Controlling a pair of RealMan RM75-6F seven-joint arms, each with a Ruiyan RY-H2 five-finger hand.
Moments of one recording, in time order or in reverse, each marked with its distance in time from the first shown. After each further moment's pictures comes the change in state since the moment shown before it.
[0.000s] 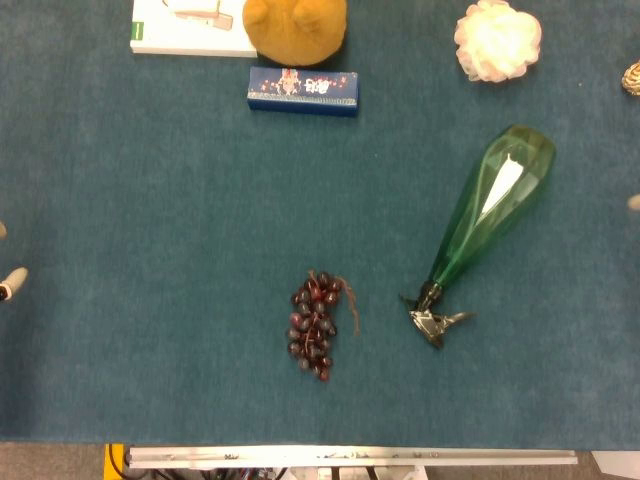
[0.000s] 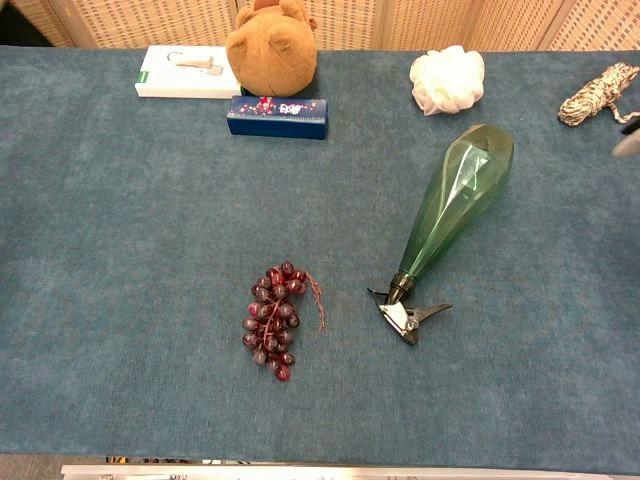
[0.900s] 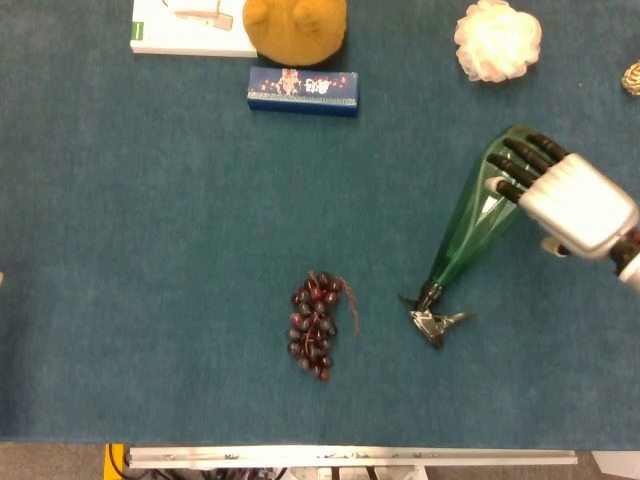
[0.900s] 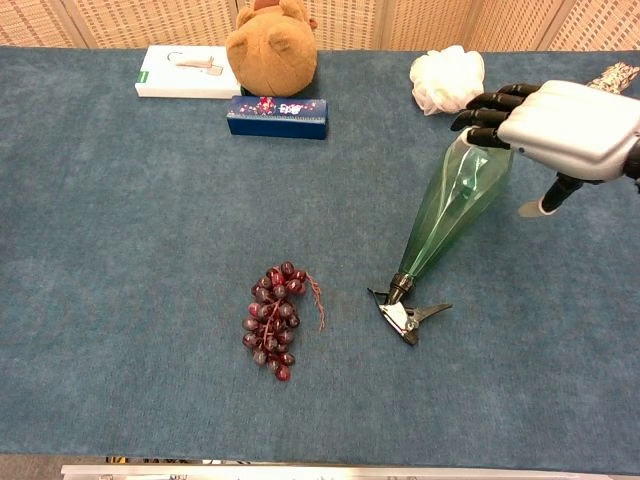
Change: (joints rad) left arm 0.032 0.024 -0.004 -0.015 -0.031 0.030 0.025; right arm 0.344 -0.078 0.091 -0.079 0.050 -0.411 -0.393
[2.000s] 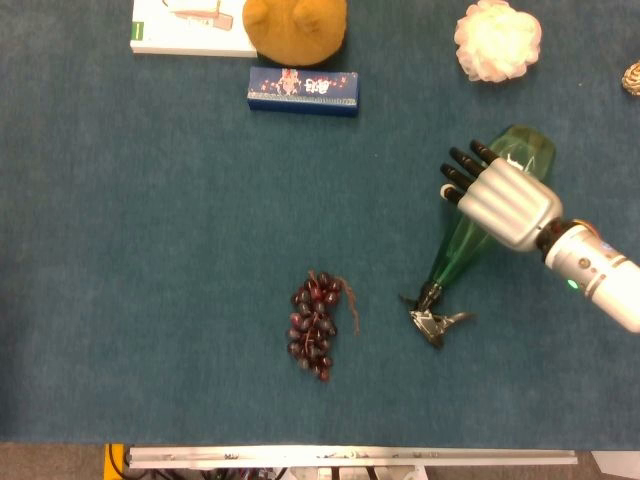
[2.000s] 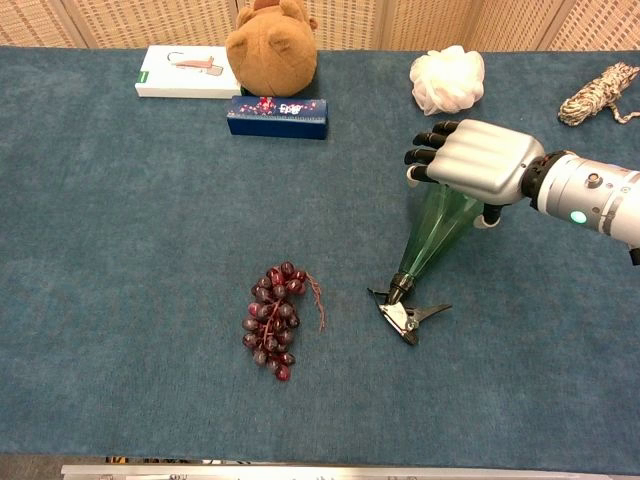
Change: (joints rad) left arm 0.014 0.044 -0.007 -0.059 -0.065 -0.017 0.048; right arm 0.163 -0.219 -0.031 0.114 0.280 -0.129 -0.400
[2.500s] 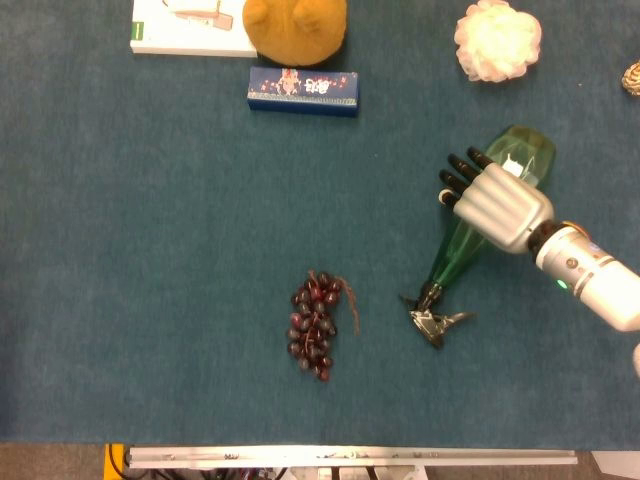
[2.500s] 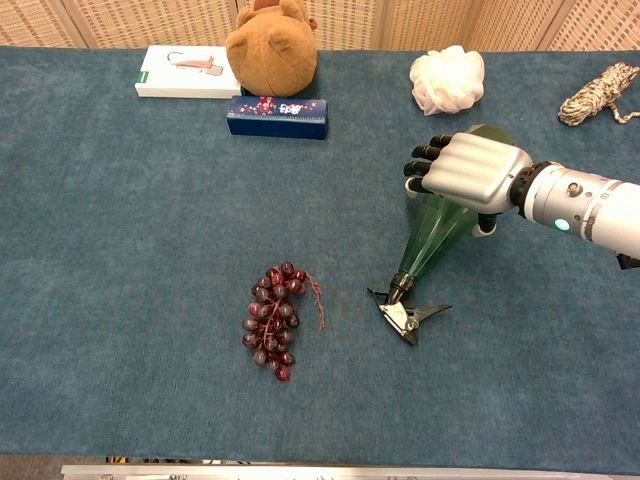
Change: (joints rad) left arm 0.006 0.015 -0.002 -0.013 -0.018 0.000 0.006; right arm 0.043 -0.044 -0.040 0.029 0.105 -0.004 -0.065
